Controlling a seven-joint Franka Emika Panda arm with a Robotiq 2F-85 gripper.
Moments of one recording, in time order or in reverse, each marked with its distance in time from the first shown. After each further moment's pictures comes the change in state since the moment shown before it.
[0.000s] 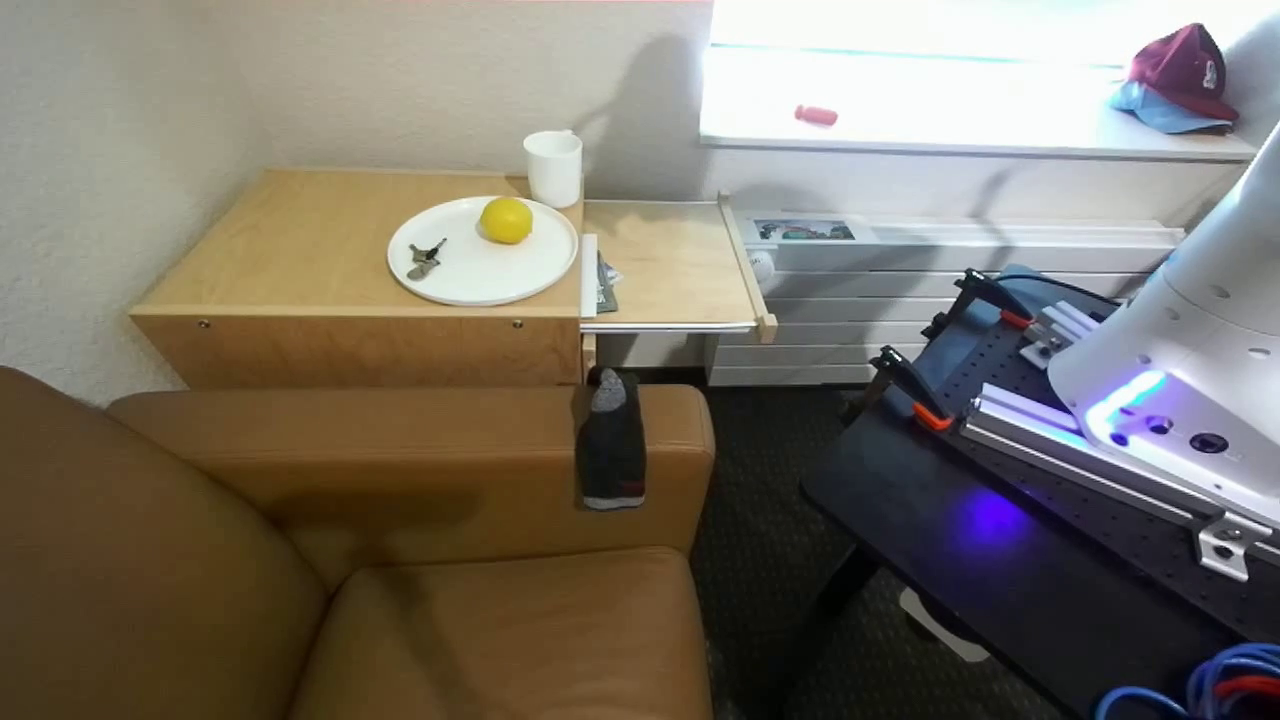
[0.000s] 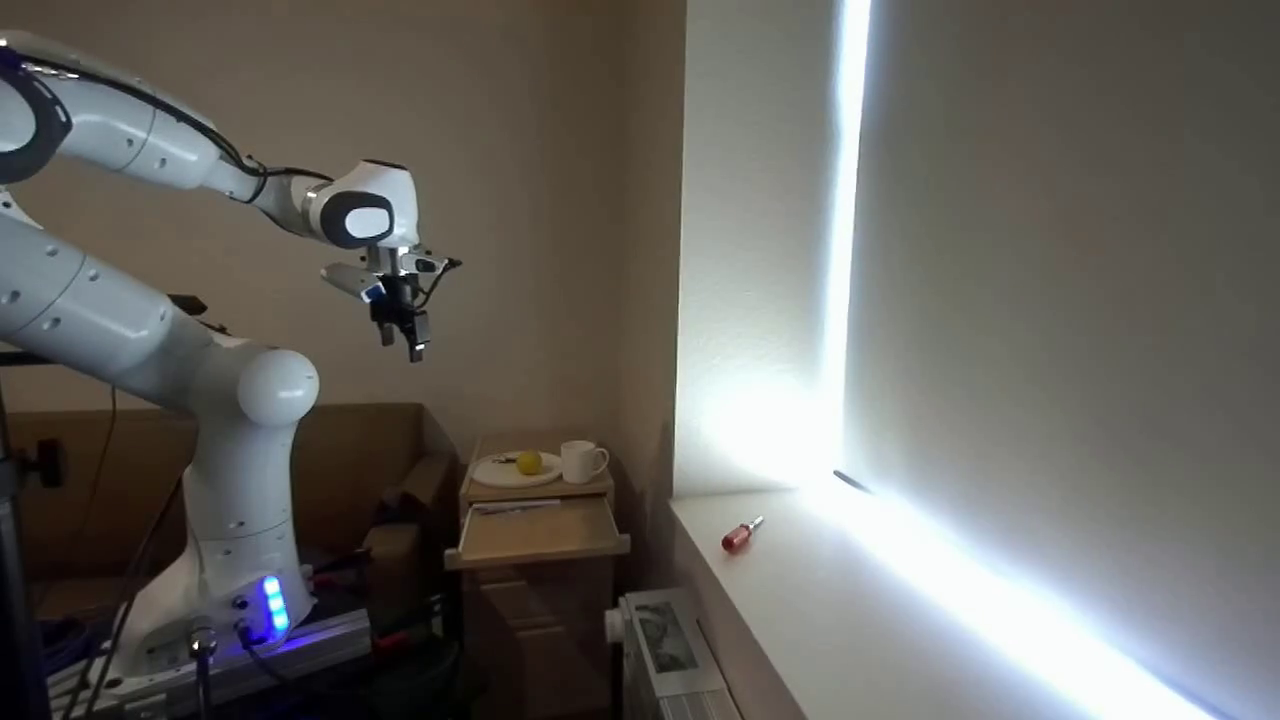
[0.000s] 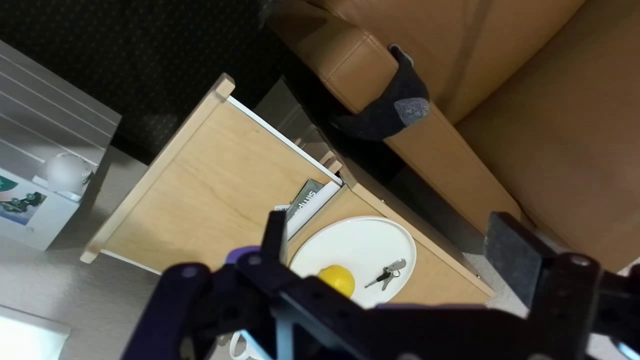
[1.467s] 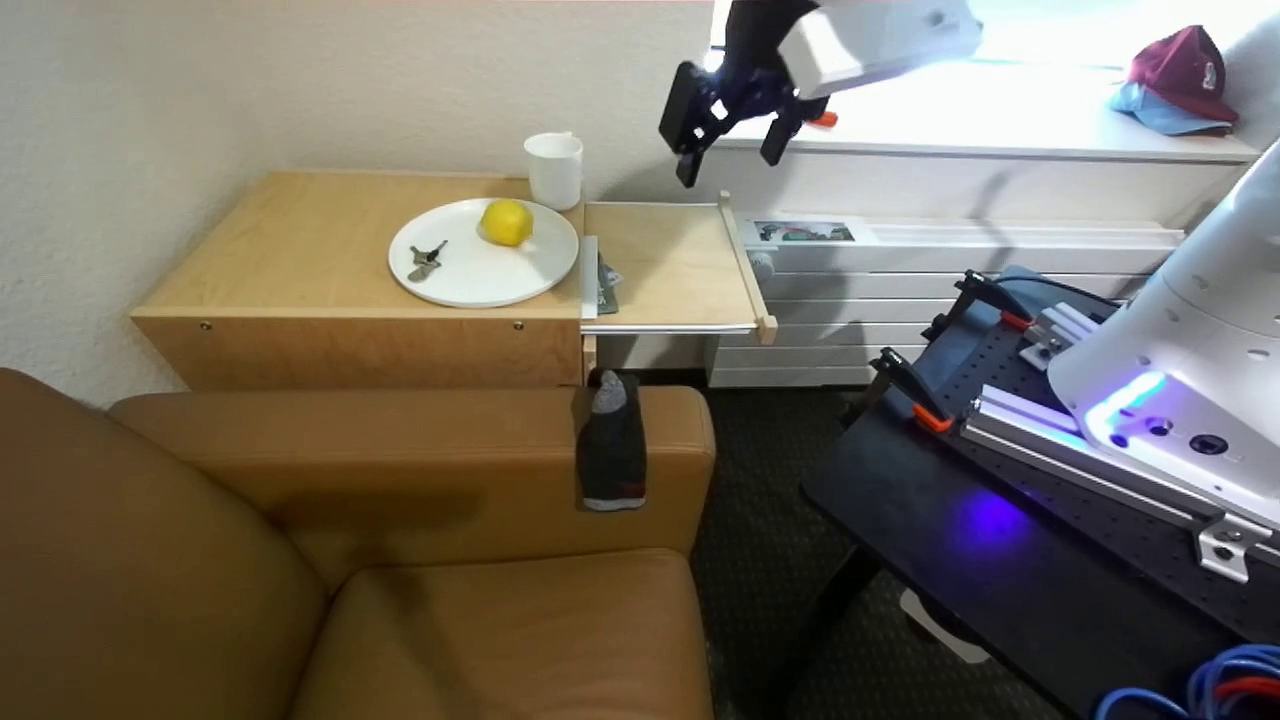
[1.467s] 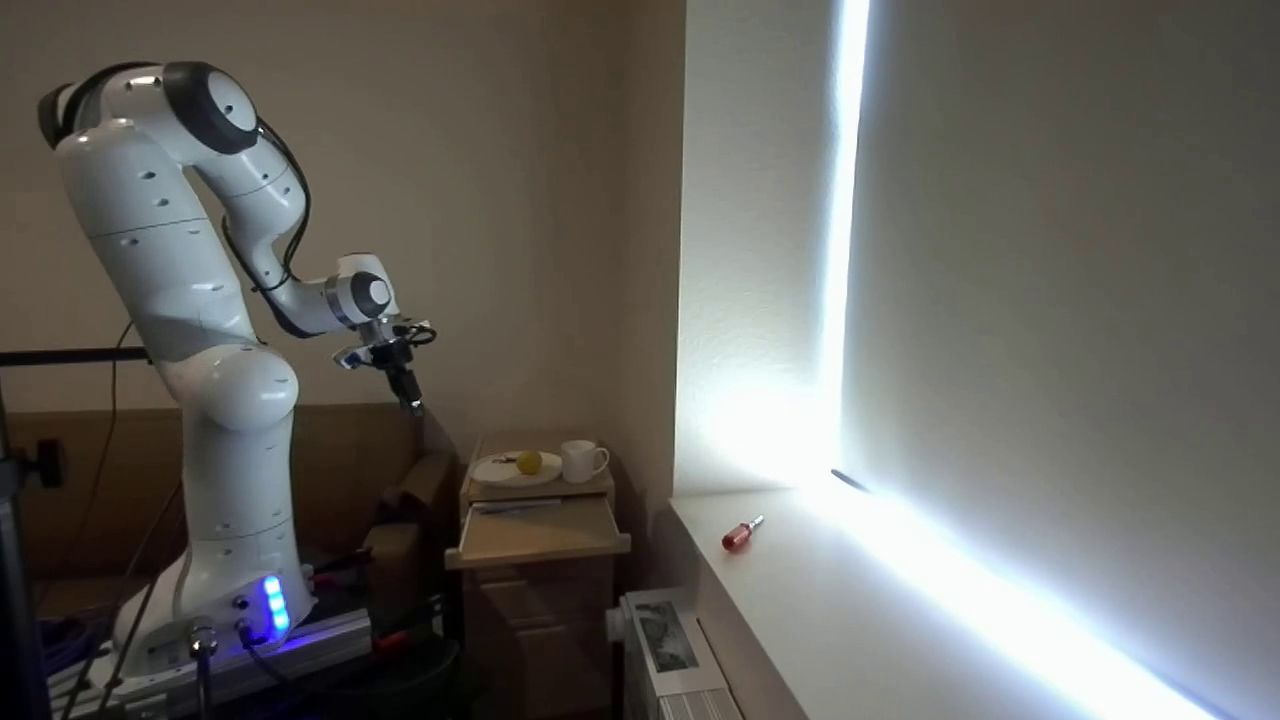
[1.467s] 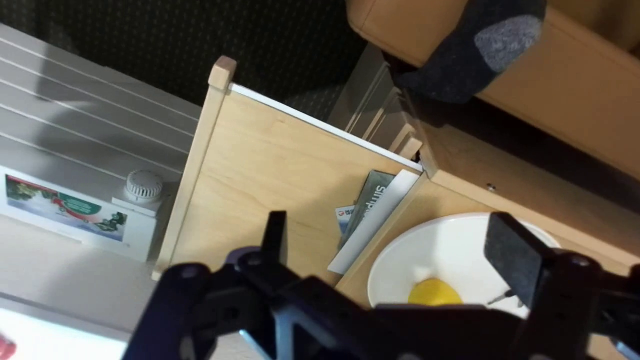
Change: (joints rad) arm -0.295 0.649 0.673 0.164 -0.396 0.459 0.896
